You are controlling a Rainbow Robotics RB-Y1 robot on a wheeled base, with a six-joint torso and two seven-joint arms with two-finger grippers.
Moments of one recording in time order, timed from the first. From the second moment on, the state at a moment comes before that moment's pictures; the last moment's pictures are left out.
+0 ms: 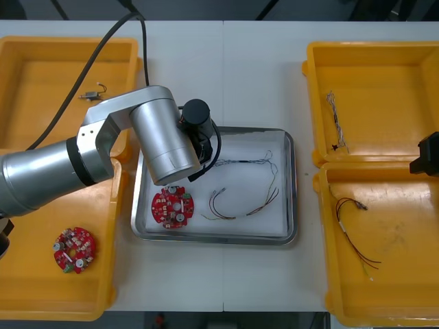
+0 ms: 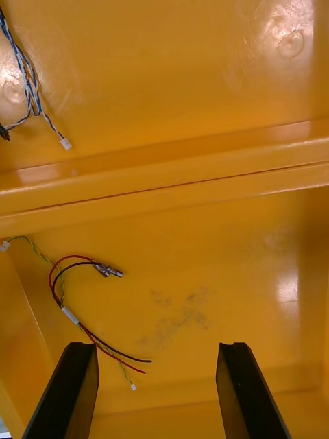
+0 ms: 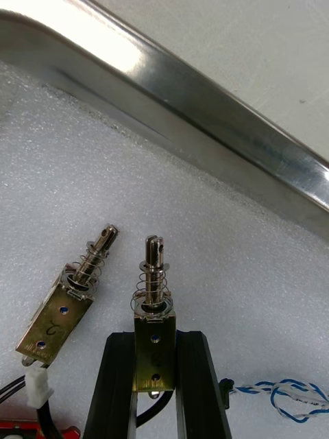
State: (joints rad) right arm -0.31 -0.88 -0.16 -2.10 -0.89 1.92 1.01; left arm -0.93 0.60 -0.97 -1.69 0.56 1.40 0.13
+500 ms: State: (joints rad) right arm -0.31 -0.88 -0.16 -2.11 -0.90 1.92 1.06; left arm -0.95 0.60 -0.97 -1.72 0.58 1.46 0.13
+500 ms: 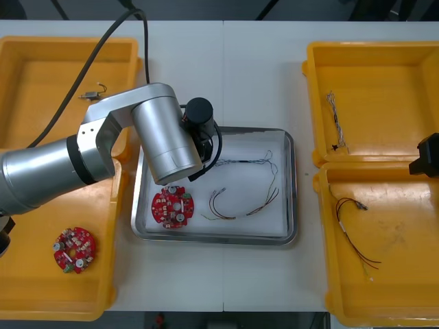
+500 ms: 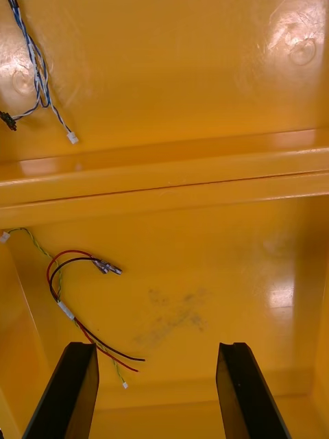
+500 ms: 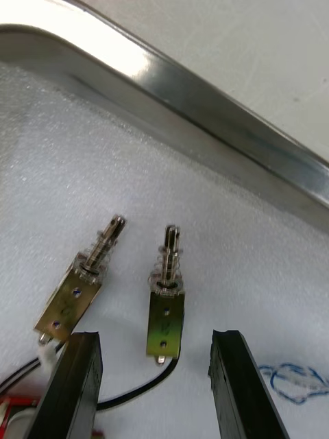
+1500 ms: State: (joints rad) right arm -0.53 -0.88 0.17 -2.13 -0.99 1.91 1.25; left arm -1.04 1.15 -0.63 -1.91 1.26 1.63 -0.32
